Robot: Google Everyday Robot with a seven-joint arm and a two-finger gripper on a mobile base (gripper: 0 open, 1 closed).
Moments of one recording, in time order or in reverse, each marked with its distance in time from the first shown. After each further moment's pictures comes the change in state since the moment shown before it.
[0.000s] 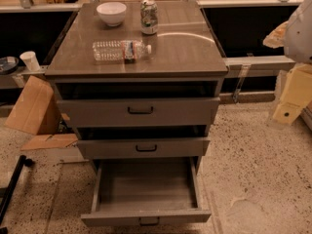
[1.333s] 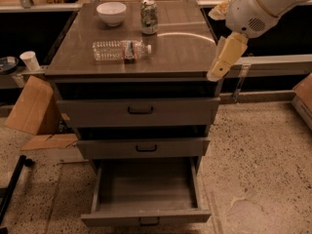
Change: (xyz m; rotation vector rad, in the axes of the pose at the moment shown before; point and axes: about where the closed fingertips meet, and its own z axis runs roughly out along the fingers) arm -0.102 -0.113 0.061 0.049 -0.360 -0.118
